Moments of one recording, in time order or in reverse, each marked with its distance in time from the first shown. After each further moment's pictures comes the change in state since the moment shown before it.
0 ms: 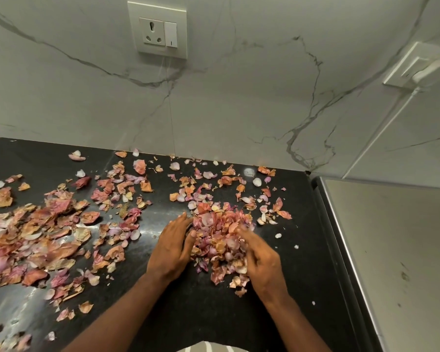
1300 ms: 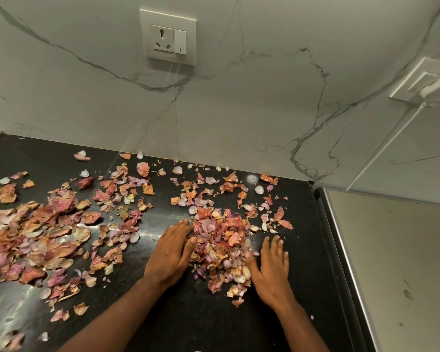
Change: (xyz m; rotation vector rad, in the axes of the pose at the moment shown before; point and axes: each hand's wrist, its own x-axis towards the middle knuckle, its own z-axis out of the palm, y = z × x) left_hand 0.000 -0.001 0.003 0.050 0.007 0.007; right_hand 0.007 0.032 -0.014 -0.301 -0.298 0.399
